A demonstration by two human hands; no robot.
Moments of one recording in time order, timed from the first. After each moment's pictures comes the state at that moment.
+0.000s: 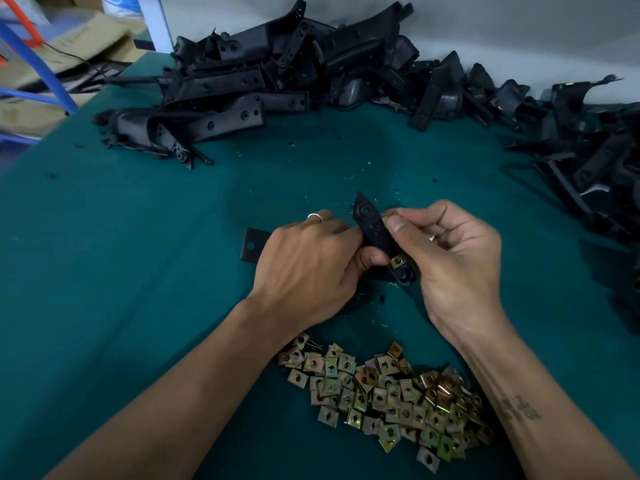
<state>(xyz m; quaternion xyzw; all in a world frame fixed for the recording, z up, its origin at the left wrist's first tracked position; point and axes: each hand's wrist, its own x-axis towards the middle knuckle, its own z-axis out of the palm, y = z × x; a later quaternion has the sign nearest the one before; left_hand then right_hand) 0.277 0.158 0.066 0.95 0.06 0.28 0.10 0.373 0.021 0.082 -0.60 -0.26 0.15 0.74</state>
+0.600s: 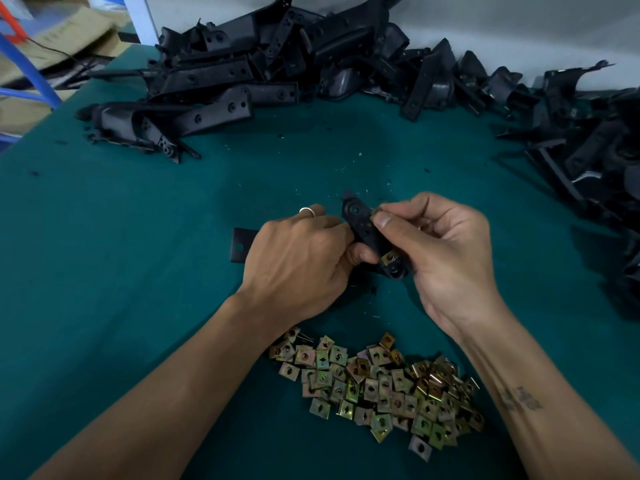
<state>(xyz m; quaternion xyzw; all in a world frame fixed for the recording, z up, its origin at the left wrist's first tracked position) 0.275 0.155 0.067 0.96 0.05 0.28 0.07 0.371 0.020 0.087 -0.61 -0.24 0.20 0.73</state>
